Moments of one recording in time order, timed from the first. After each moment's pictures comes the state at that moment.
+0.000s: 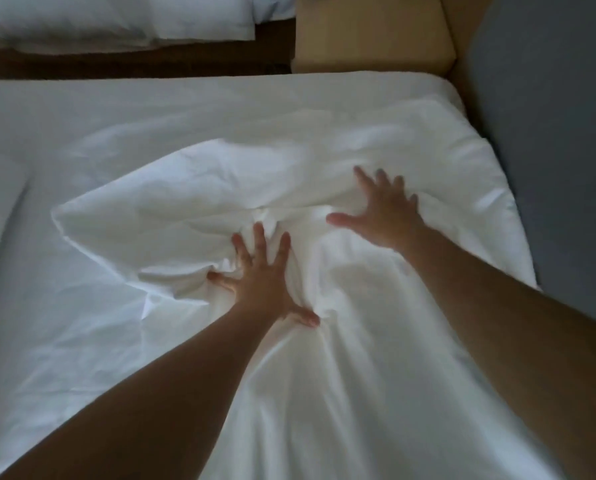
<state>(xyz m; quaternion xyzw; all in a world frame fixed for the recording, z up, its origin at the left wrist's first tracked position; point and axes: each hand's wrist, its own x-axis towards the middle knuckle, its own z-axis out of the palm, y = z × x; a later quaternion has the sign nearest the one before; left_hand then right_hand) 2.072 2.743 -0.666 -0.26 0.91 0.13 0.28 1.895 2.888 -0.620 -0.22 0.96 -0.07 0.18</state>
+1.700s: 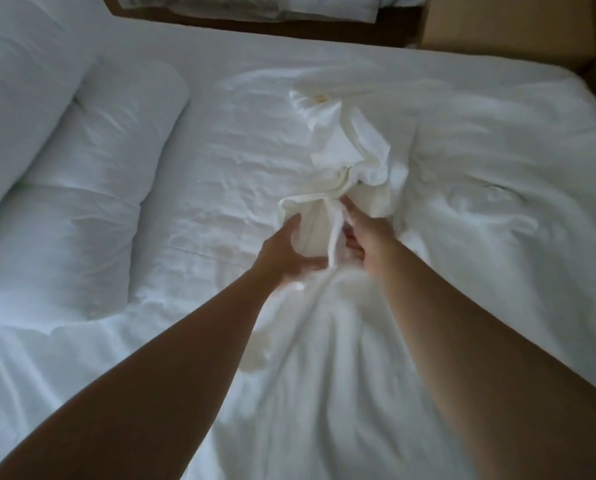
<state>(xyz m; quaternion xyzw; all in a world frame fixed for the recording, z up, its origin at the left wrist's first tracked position) 2.245 2.707 -0.623 -0.41 0.78 0.47 0.10 2.104 2.799 -0.641 0.15 0.70 -0.55 0.42</state>
